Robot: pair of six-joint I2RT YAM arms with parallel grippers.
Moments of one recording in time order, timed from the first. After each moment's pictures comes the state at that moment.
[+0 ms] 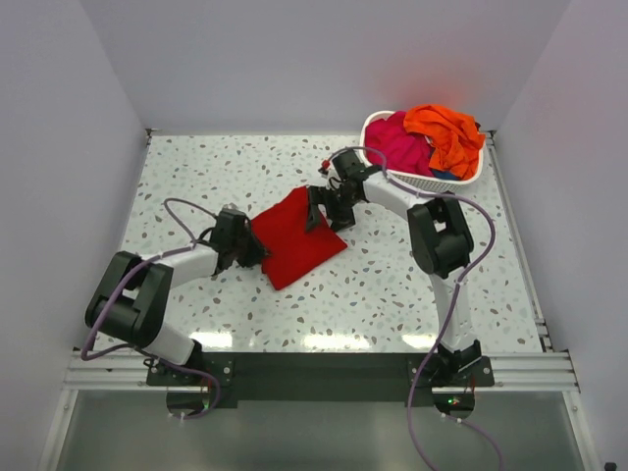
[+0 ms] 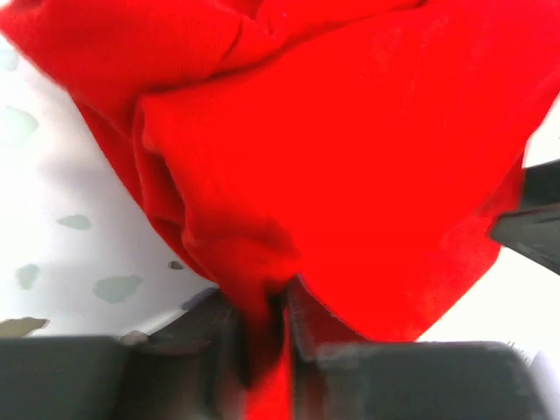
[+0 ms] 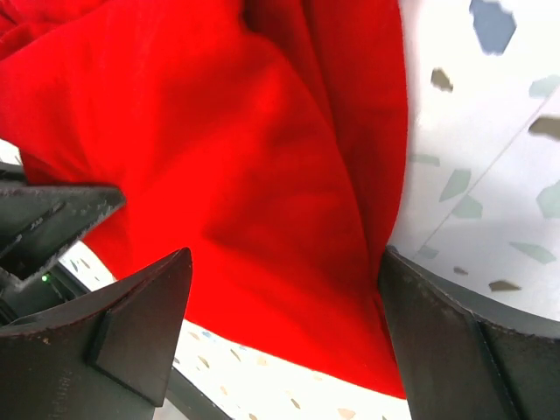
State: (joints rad) left arm -0.34 1.52 0.62 0.03 0.09 -0.95; right arm 0.49 2.21 1.71 -0.64 -0.46 0.36
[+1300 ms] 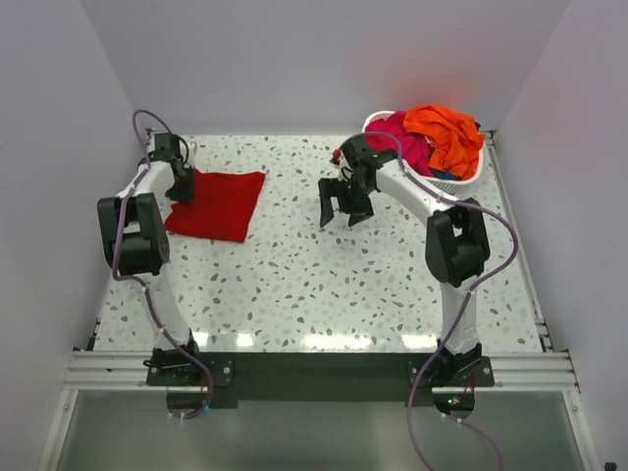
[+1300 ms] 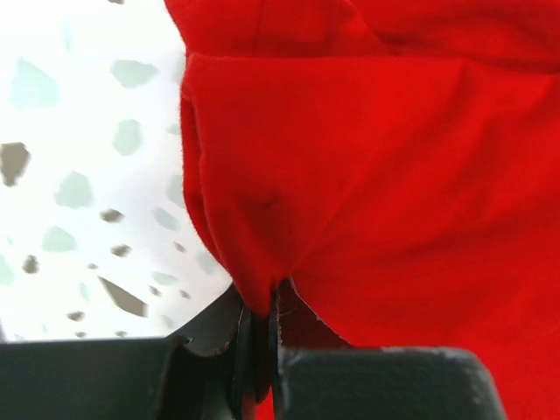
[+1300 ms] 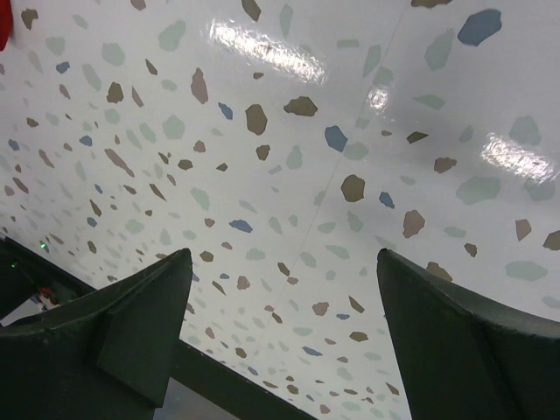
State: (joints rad) left arm 0.14 2.04 1.53 -0.54 -0.04 0.14; right arm 0.47 2.06 1.74 -0.91 -0.31 0.31
